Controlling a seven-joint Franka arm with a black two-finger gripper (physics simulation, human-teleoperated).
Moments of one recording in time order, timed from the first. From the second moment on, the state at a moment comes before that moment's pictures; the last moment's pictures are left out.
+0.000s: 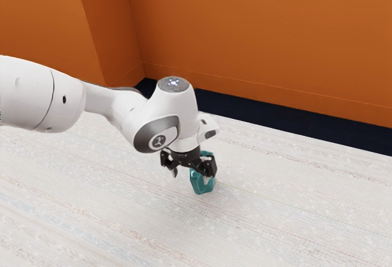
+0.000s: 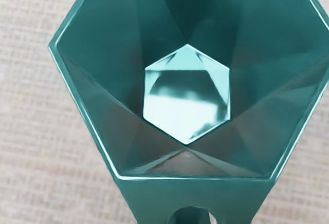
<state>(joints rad) -0.29 0.24 -0.03 -2.06 0.15 2.38 -0.58</state>
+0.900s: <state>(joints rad) -0.25 0.31 -0.02 -2.10 0.13 2.56 -0.52</state>
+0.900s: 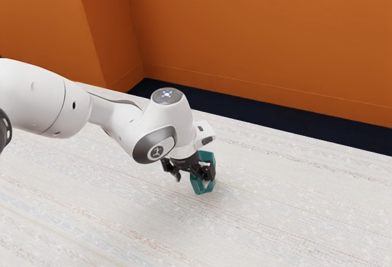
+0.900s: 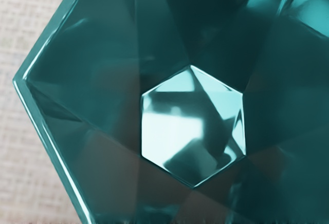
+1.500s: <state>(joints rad) -0.25 0.31 -0.02 -2.10 0.14 2.56 -0.51</state>
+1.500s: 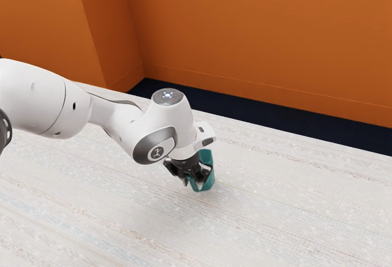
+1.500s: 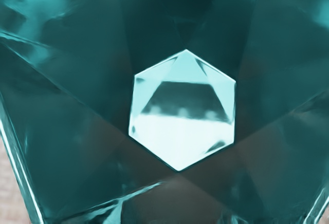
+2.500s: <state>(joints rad) -0.26 0.25 -0.02 -2.04 0.28 2.44 -0.52</state>
